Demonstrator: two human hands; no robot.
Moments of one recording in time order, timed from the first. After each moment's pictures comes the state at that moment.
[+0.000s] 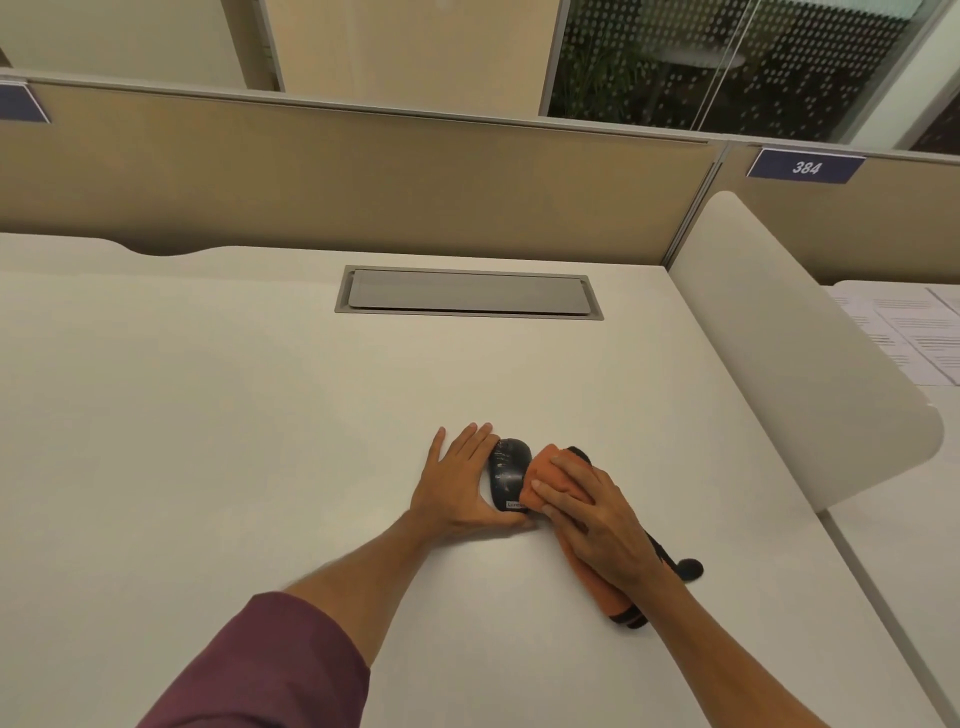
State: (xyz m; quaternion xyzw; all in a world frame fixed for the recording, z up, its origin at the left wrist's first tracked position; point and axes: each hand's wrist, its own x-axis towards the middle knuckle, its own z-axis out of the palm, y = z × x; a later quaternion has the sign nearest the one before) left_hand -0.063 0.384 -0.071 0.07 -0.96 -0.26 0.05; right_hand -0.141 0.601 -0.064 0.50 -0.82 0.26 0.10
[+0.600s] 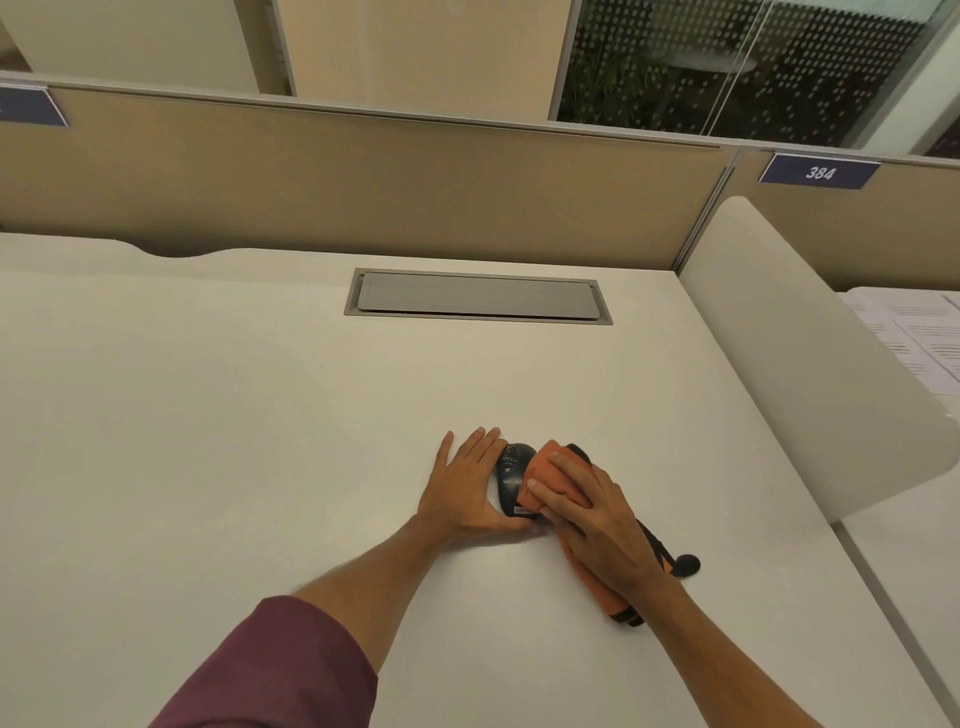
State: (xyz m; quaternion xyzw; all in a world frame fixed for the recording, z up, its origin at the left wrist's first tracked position) left_hand -0.065 0.382 -0.075 0.07 -0.96 -0.26 0.05; right_hand -0.141 0.590 -0.061 0.53 -0.81 0.22 0.14
